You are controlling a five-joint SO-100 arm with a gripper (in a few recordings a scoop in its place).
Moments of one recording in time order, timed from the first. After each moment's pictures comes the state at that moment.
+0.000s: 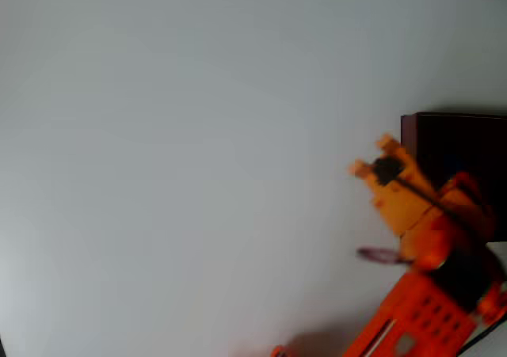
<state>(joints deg) 37.0 110.1 109.2 69.3 1.1</state>
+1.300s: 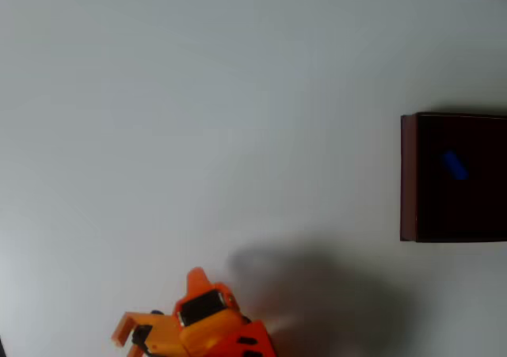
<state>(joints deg) -25.7 192.0 171.6 77.2 -1.4</state>
